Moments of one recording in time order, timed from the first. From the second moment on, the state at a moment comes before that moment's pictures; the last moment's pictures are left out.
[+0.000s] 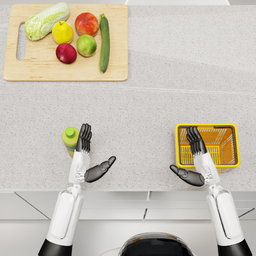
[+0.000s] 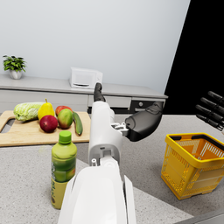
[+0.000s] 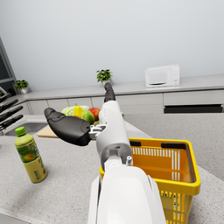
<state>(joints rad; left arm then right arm) 0.19 1.21 0.20 -1.80 1.00 0.10 0.10 0.19 -1.21 0.20 1.80 1.00 0.10 -0.10</state>
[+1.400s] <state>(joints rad) 0.30 1.29 0.02 -1.21 1.38 0.00 0.00 0.21 -1.27 -0.09 1.86 1.33 0.00 0.00</state>
